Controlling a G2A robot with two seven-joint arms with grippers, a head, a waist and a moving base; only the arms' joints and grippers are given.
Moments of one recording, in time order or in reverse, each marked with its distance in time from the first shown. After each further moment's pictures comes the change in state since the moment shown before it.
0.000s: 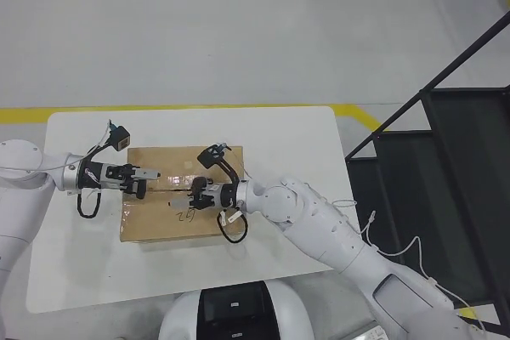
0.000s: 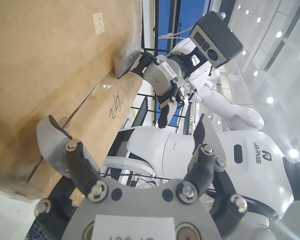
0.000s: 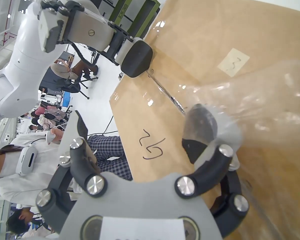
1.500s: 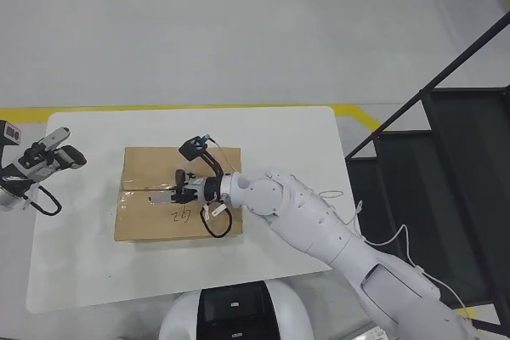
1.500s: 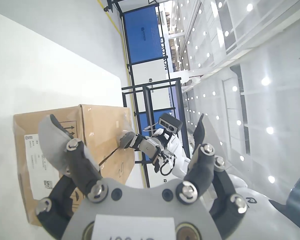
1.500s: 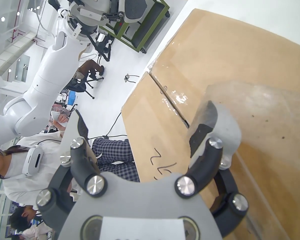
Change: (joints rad) left arm 0.434 0.093 -0.523 -0.164 -0.113 -0.134 0.532; right arm 0.093 -0.083 -0.054 0.073 0.049 0.009 -0.024
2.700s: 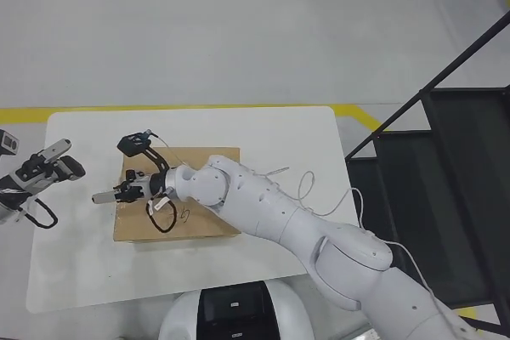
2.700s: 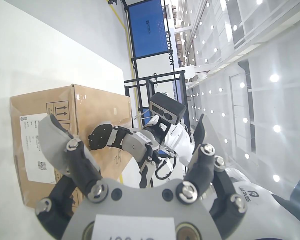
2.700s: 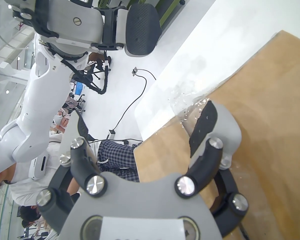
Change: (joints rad) left arm 0.138 0.004 -0.119 -0.143 0.032 0.059 -0.007; right arm 0.288 -0.323 -0.239 0.503 0.163 -0.073 -0.094
